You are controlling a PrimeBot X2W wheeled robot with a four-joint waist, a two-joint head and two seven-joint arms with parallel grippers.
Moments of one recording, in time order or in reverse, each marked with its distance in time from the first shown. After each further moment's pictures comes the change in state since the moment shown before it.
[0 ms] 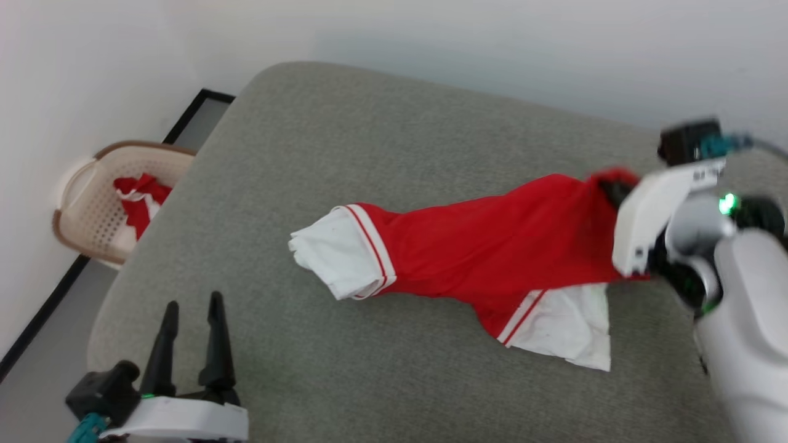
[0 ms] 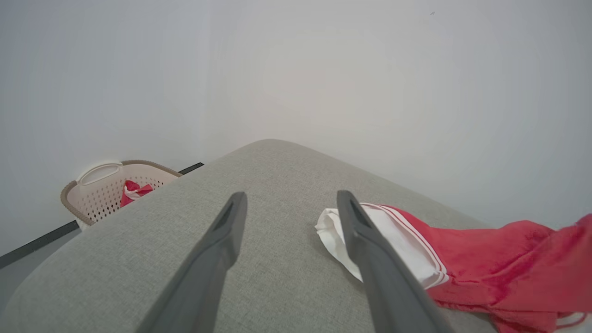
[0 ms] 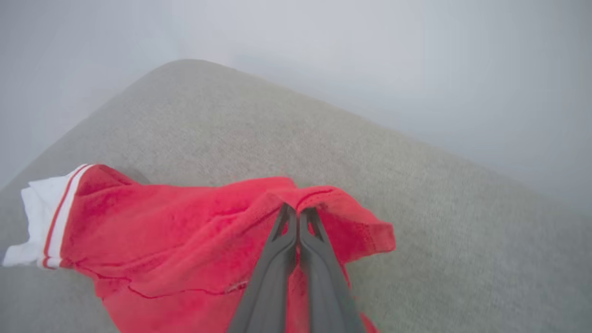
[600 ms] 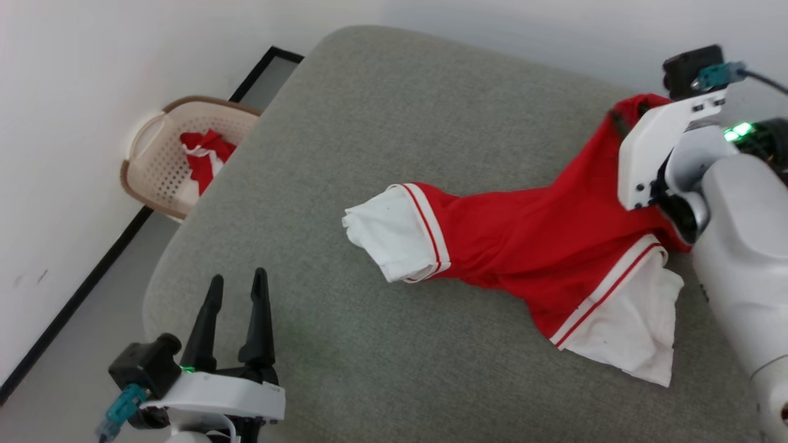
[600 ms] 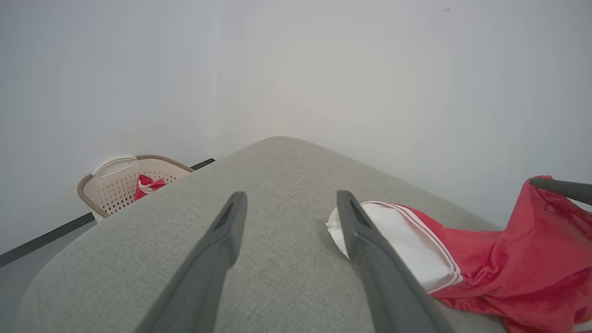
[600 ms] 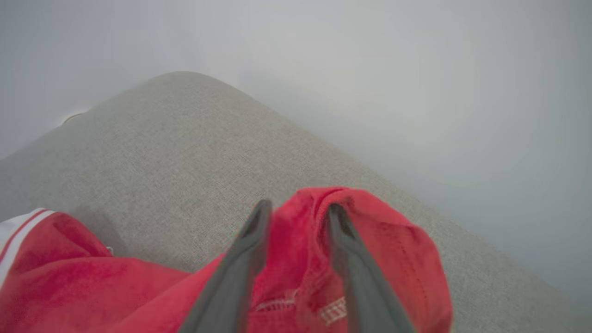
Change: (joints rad) left arm -0.078 -0.051 -0.063 0.038 0.019 -0.024 0.000; right arm -0.378 0.007 0.126 0.553 -0.093 0.000 -0.311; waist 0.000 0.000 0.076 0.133
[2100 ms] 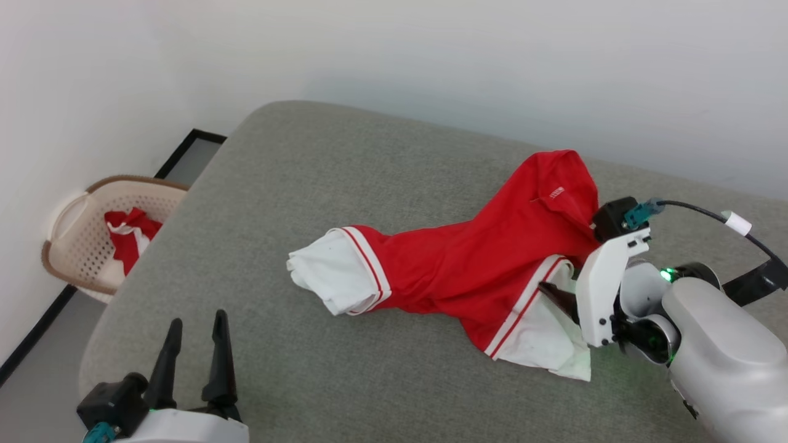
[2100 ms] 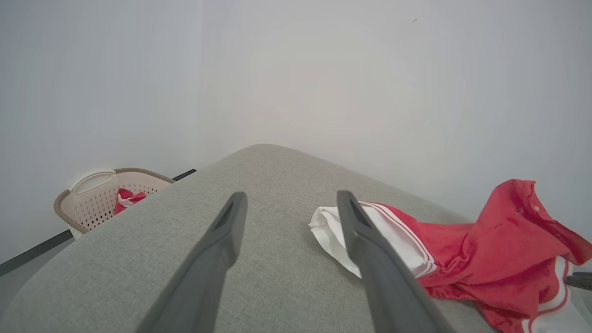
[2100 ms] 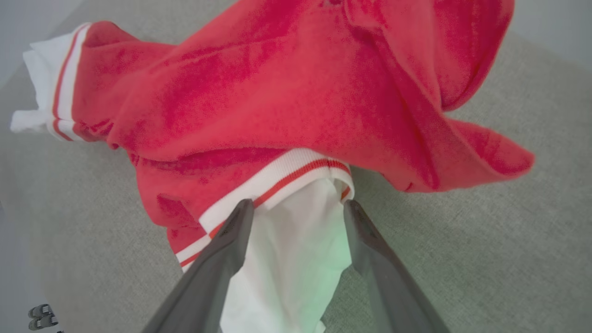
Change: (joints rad) left arm 0.094 0.034 0.089 0.010 0.057 -0.003 0.000; right arm 0.277 -0.113 0.438 -0.216 0.553 0.000 0.218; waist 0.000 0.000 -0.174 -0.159
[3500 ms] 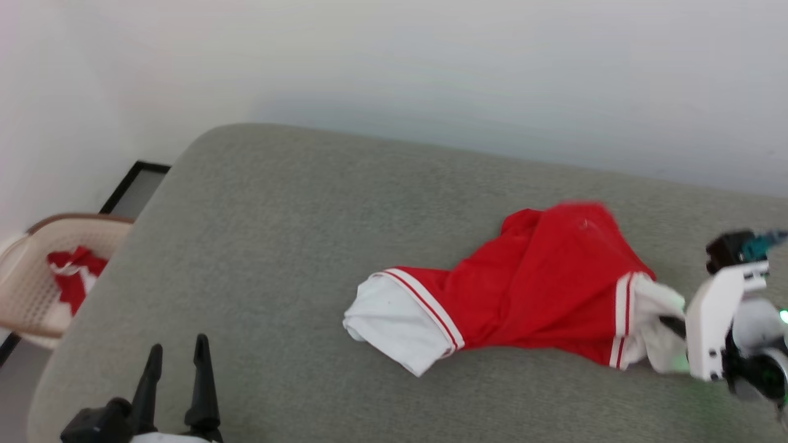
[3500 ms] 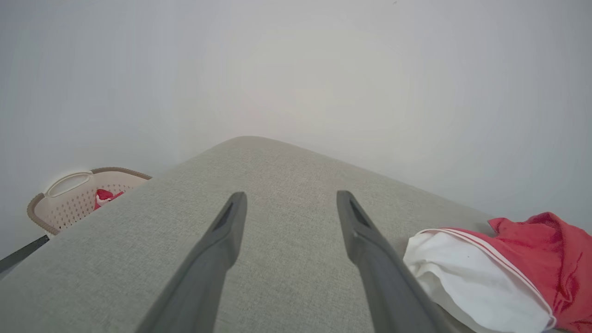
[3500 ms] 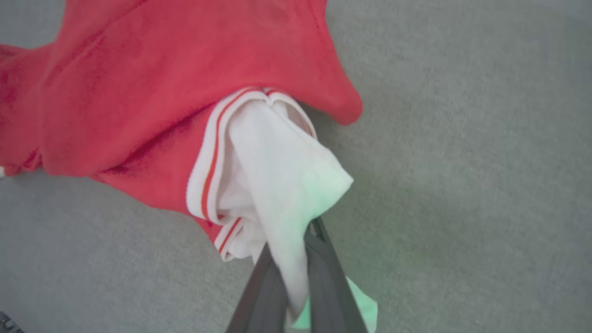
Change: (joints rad) left arm 0.056 -0.002 0.050 -0.012 0.028 0.000 0.000; right arm 0.223 -0.215 -0.261 -0.211 -0.047 0.000 0.174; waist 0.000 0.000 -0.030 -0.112
